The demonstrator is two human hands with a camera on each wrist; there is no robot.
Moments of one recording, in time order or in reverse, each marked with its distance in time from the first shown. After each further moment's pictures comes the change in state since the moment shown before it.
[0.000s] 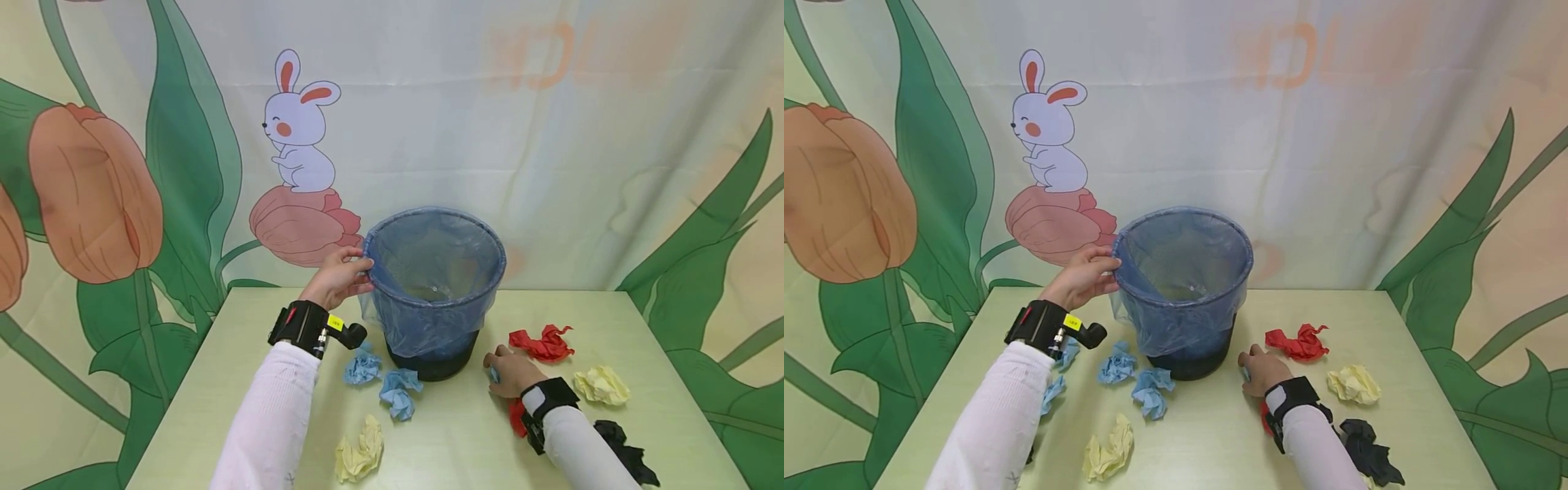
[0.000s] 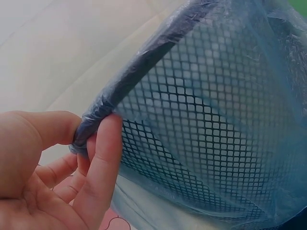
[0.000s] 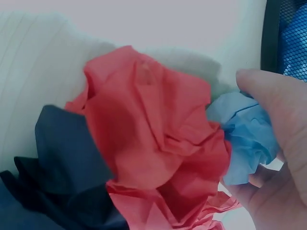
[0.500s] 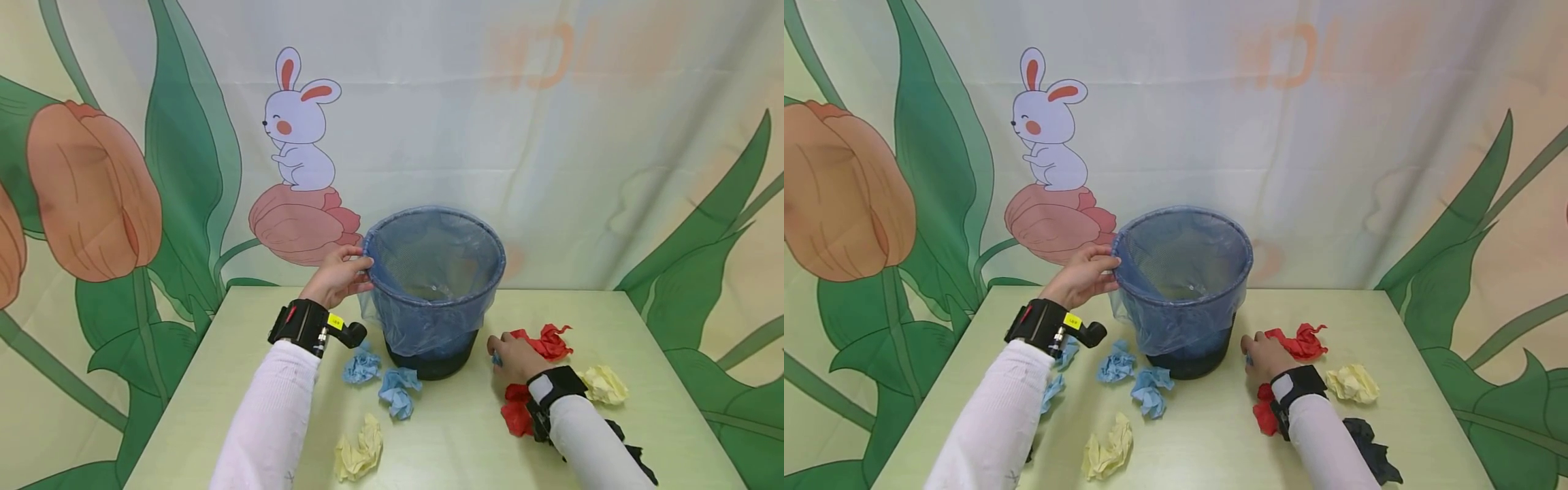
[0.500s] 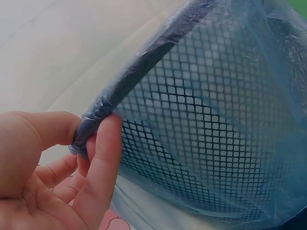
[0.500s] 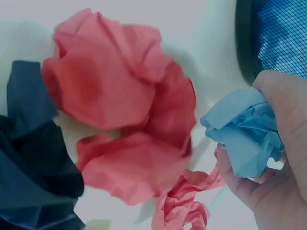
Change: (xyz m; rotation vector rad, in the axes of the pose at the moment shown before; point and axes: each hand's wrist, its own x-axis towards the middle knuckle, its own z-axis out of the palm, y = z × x) left_hand 0.001 -0.001 0.000 0.014 0.000 0.007; right_hand 0.002 0.006 -0.026 0.000 0.049 -0.050
